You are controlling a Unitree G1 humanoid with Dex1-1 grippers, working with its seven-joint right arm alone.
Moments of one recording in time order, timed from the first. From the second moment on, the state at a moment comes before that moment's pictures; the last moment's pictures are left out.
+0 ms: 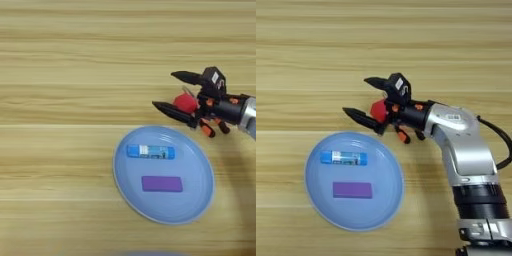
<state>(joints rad) -0.25 -0.52 -0.04 -0.04 0.29 0.28 1.06</state>
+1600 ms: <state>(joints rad) -0.16 -0.57 0.17 0.14 0.12 0.16 1.20</state>
